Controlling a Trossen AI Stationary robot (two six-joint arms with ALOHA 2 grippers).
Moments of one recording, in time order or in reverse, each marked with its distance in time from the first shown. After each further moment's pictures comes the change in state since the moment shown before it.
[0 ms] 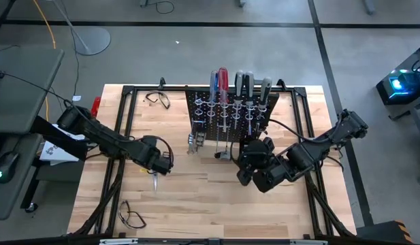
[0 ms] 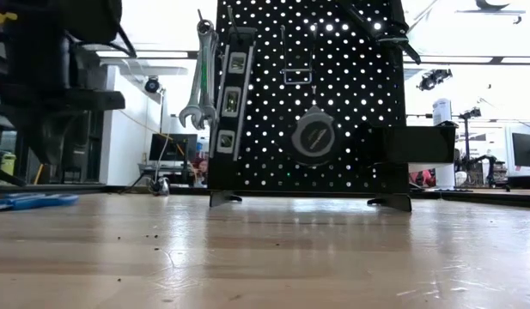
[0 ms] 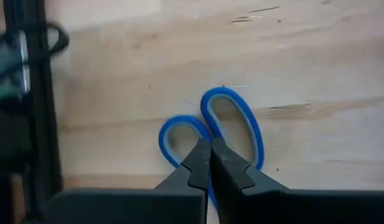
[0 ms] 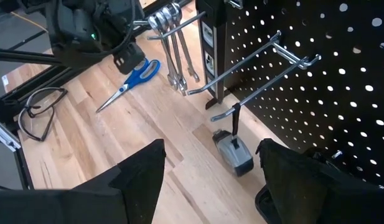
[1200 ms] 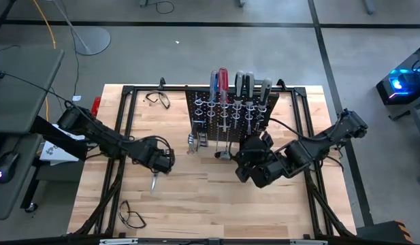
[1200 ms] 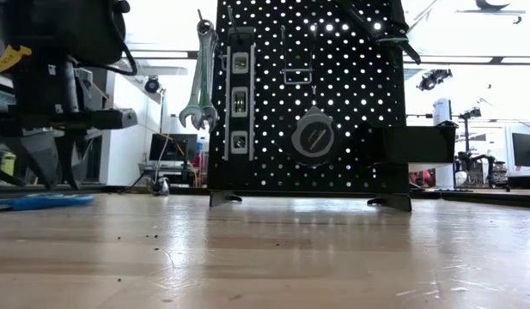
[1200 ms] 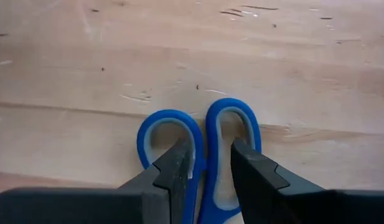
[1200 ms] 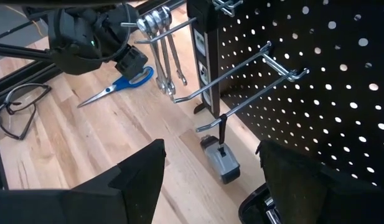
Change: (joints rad) left arm 0.029 0.009 -0.121 0.255 -0.028 -0.192; right arm -0.040 0.000 0.000 -0.007 0.001 -0.074
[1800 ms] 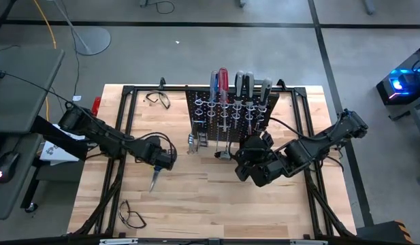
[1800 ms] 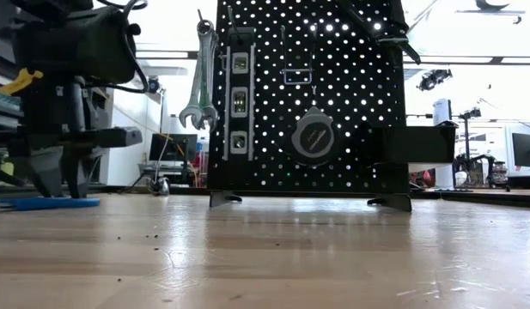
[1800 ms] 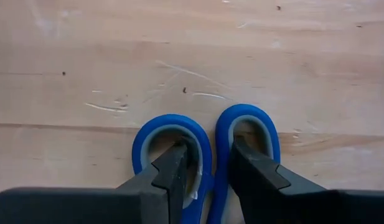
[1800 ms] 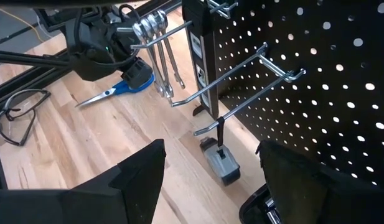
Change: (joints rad) left arm 0.062 0.048 -0.100 0.188 0.066 0.124; right arm -0.010 0.000 0.000 0.000 0.001 0.018
